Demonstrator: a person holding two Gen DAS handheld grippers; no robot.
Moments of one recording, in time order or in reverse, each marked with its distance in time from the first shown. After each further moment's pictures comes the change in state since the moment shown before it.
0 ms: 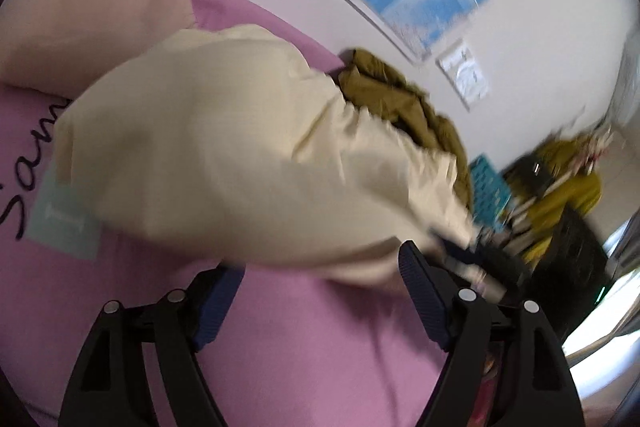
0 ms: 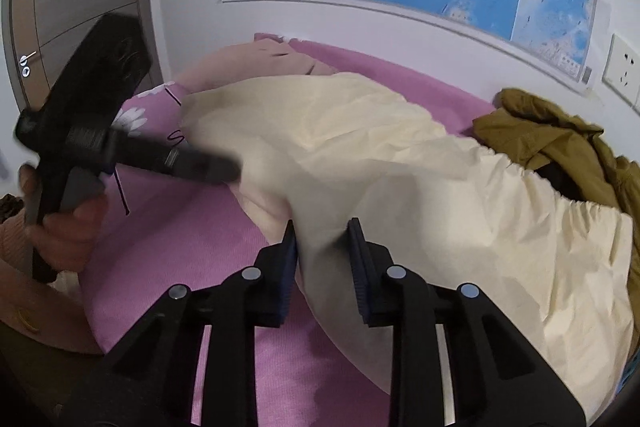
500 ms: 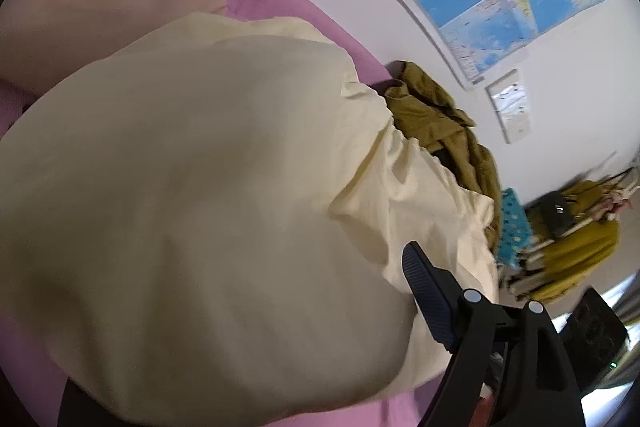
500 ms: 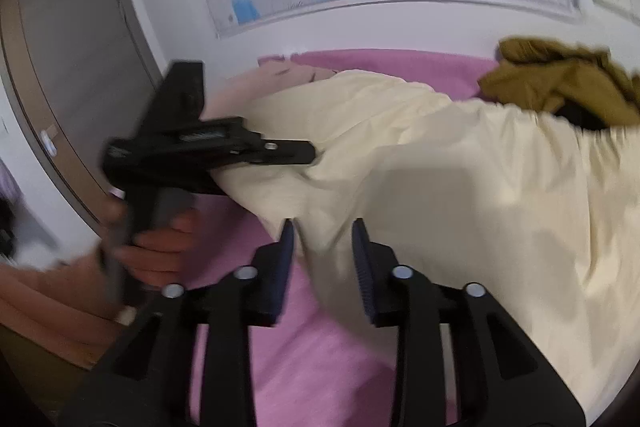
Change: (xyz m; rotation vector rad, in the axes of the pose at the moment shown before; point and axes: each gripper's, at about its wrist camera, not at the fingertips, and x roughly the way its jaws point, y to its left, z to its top) left arm 0.045 0.009 0.036 -0.104 0.013 0.115; right arm -0.018 -0.029 -0.013 0.277 -0.044 0.200
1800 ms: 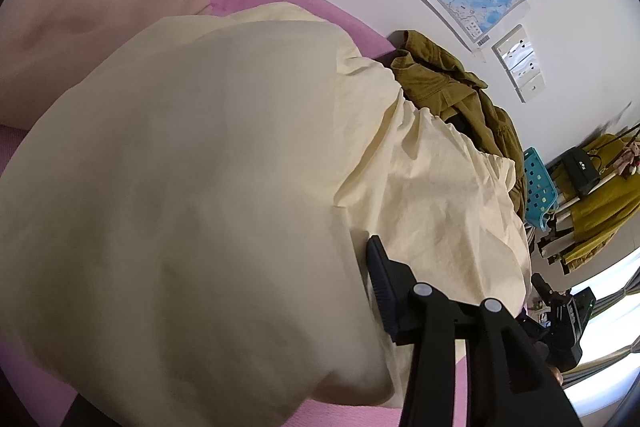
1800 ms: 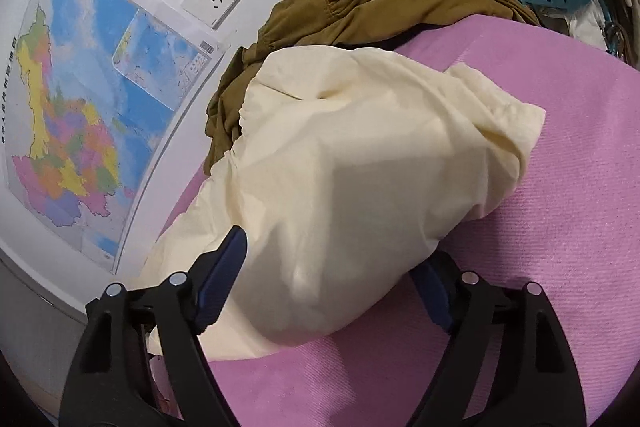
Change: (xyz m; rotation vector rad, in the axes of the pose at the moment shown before) left arm 0.003 -0.001 0.002 0.138 0.075 0.073; right arm -0.127 -0.163 -0.118 0.880 -0.374 -0.337
